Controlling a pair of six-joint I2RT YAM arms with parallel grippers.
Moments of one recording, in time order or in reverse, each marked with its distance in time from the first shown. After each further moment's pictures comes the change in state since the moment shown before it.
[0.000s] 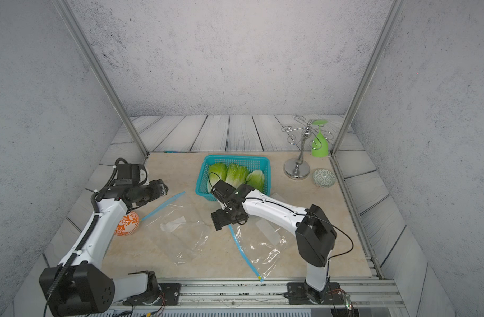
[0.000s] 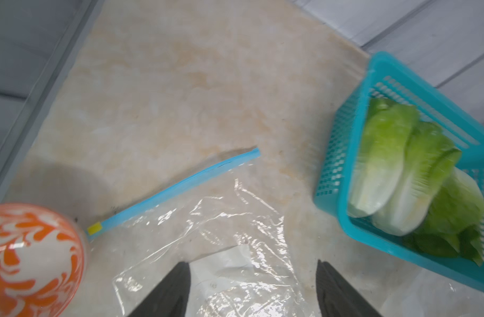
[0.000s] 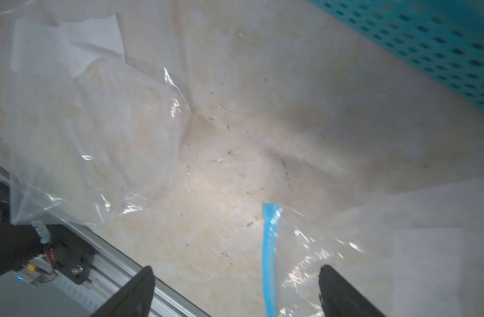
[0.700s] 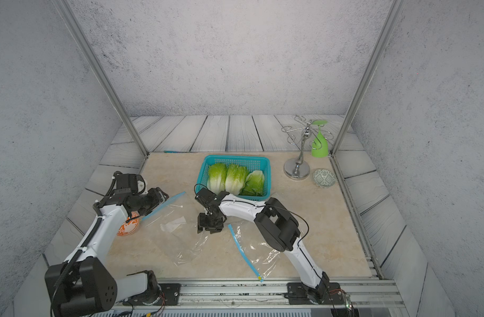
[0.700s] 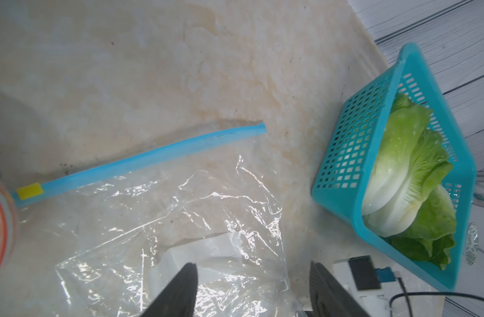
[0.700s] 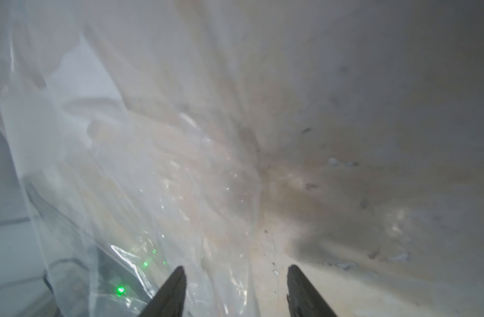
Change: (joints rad) left arm 0.039 -0.008 -0.094 0.090 0.154 -0.098; right arm 0.047 0.359 0.172 0.198 -0.238 0.370
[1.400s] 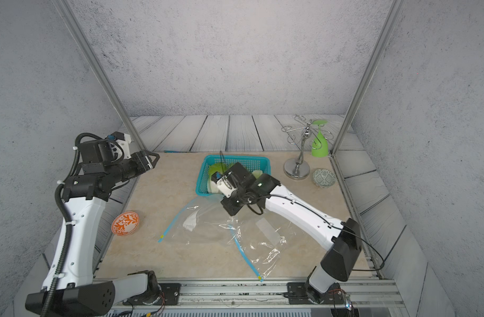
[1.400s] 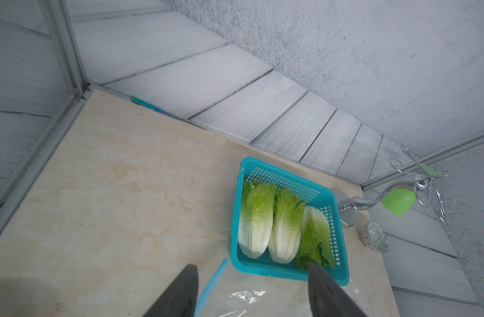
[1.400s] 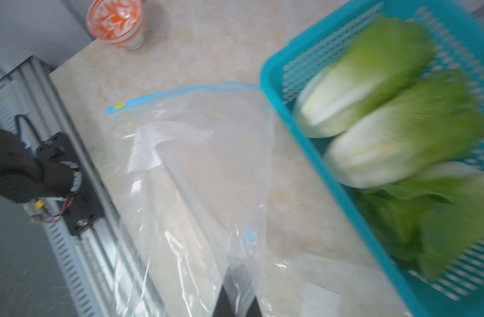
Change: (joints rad) left arm -0.072 -0.001 0.488 -0.097 0.092 0.083; right arm -0.188 -0.644 -0.149 -0.203 0.279 -0.911
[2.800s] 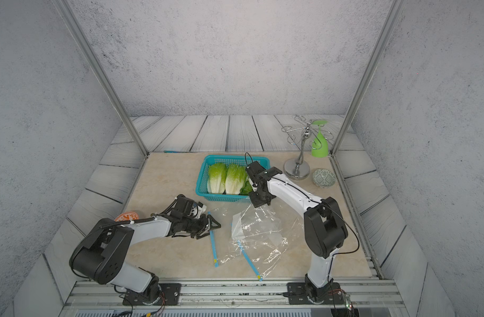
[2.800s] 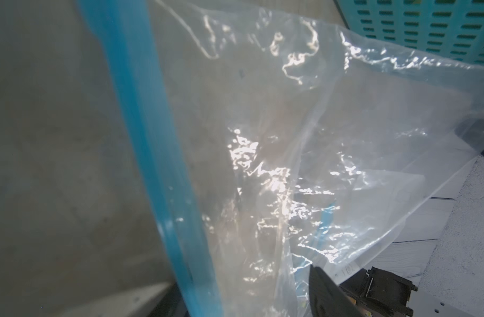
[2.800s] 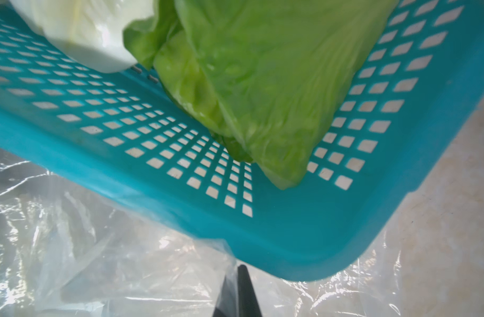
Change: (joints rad) left arm -0.504 0.269 -0.917 0.760 0.259 -0.432; right arm -0.227 0.229 -0.105 -0.057 0.186 0.178
